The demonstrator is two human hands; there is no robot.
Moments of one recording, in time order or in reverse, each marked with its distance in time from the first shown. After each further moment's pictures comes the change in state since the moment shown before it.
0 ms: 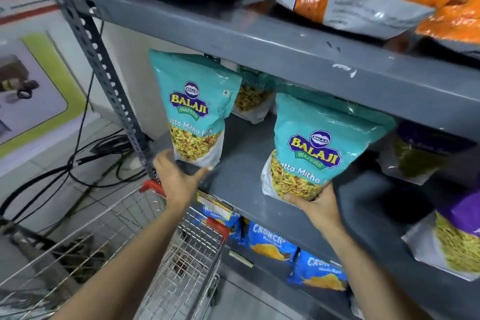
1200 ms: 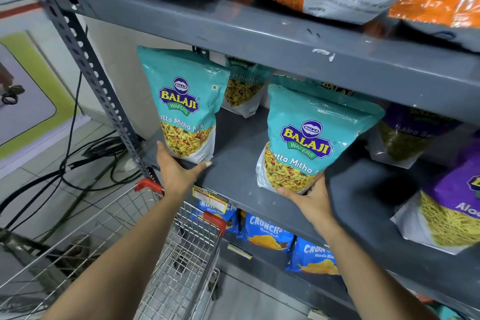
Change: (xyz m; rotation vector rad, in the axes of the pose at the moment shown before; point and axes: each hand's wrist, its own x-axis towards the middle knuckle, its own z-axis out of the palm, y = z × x) left_hand 0.008 -0.004 0.013 -0.122 -0.116 -0.081; right_hand -0.015 0.003 0.000 0.011 0.027 0.059
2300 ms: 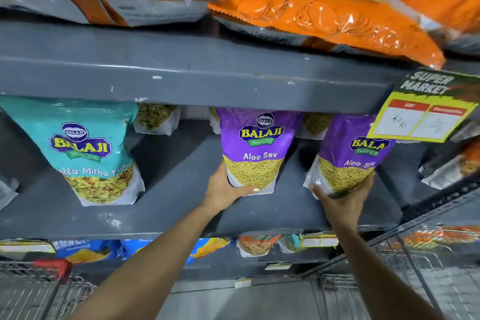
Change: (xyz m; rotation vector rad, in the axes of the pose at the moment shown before) left_hand -0.281 0.155 0.299 -0.123 -0.998 0.217; right_hand -0.102 0.092 -0.391 -0.298 0.953 0.050
